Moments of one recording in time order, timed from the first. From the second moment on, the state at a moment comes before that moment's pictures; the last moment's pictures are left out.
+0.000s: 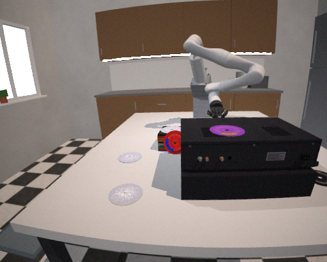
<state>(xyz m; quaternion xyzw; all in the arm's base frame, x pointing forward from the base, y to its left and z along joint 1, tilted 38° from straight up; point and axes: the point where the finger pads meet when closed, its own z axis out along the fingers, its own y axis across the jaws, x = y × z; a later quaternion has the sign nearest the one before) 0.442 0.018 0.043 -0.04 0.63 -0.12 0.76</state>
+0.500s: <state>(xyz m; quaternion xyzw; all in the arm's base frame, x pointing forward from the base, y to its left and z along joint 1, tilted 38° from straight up) 0.442 0.018 0.043 -0.04 0.63 -0.12 0.76</state>
